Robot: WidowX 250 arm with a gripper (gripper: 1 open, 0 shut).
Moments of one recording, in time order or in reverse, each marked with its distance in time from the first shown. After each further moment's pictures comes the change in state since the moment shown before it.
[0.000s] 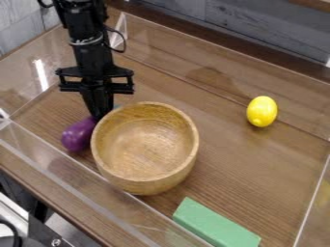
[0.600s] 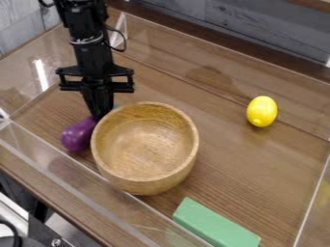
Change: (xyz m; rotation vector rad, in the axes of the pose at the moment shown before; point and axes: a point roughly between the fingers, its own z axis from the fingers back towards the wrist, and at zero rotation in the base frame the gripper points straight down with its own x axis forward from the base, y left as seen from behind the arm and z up) arm 0.003 0.000 0.000 -0.001 0.001 0.018
